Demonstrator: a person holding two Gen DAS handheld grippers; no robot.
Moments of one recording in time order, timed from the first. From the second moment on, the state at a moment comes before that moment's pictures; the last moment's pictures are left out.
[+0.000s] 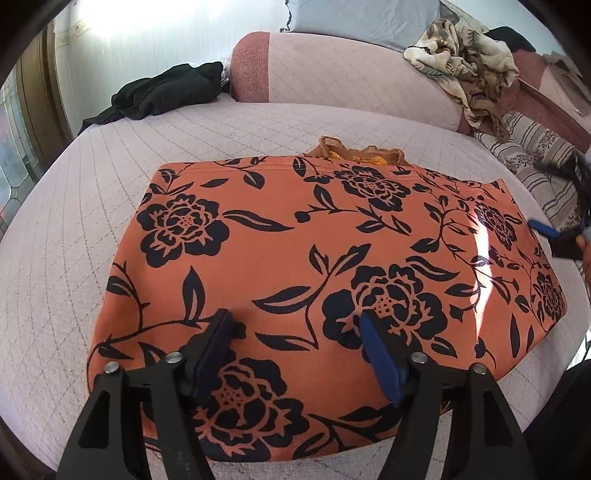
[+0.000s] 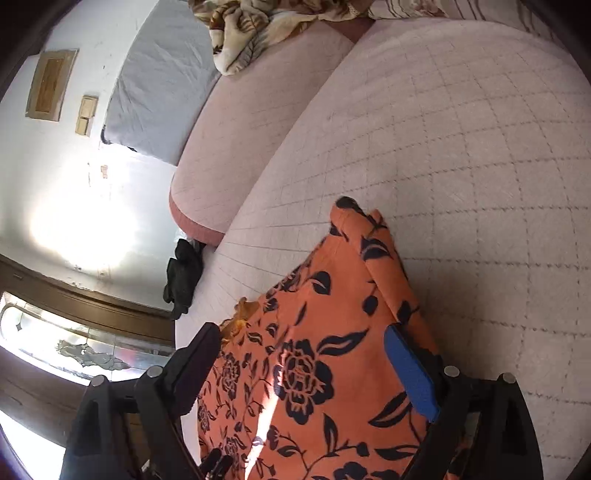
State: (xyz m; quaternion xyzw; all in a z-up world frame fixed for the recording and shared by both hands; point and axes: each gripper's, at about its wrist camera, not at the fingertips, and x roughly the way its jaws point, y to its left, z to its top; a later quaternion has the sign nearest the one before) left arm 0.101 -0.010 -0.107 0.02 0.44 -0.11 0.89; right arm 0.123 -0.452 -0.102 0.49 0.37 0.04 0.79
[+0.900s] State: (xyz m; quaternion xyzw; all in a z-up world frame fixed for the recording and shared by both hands) left arm 0.090 0.041 -0.090 -0.04 0.43 -0.07 0.90; right arm 0.082 -0.354 -0.108 0.35 0.45 0.03 0.82
